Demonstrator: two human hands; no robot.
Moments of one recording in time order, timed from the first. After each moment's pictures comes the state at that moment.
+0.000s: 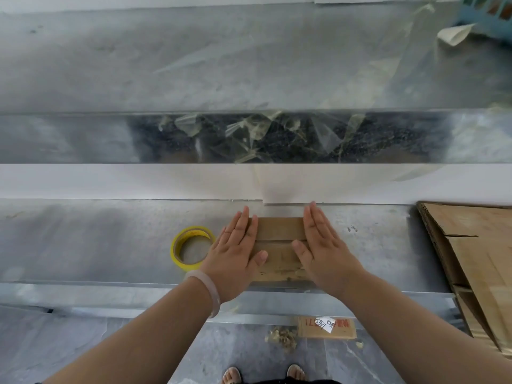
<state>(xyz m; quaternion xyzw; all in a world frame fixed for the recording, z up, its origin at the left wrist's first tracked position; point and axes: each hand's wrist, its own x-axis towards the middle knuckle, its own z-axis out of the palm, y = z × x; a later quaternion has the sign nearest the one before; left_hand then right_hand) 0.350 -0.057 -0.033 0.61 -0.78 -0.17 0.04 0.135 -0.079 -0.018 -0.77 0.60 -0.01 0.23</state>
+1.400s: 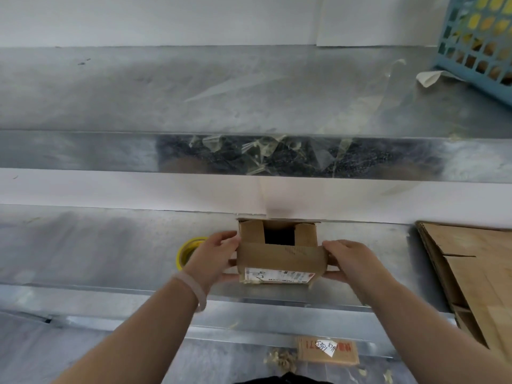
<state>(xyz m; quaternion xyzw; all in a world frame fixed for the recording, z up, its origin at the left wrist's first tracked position) 0.353 -0.054 0.026 0.66 -0.28 -0.58 0.39 0.113 -0.079 0.020 -0.40 0.65 -0.29 0.58</state>
